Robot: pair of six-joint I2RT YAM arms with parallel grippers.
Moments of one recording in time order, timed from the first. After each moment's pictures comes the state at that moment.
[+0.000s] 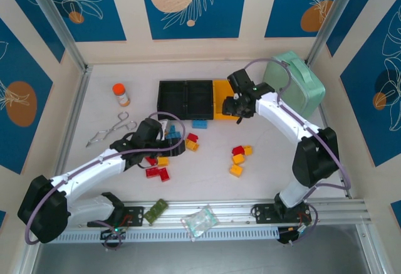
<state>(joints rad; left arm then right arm) -0.66 1.15 0.67 -0.34 0.22 -0.65 0.45 1.62 1.35 -0.89 0.06 0.52</state>
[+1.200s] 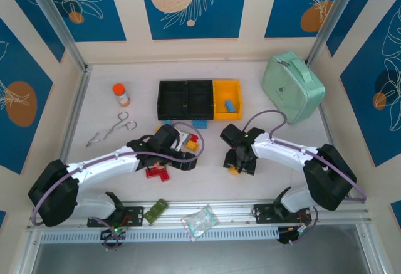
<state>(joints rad) -0.83 1.28 0.71 -0.37 0.24 -0.47 0.73 1.43 0.79 -0.89 -0.02 1.02</state>
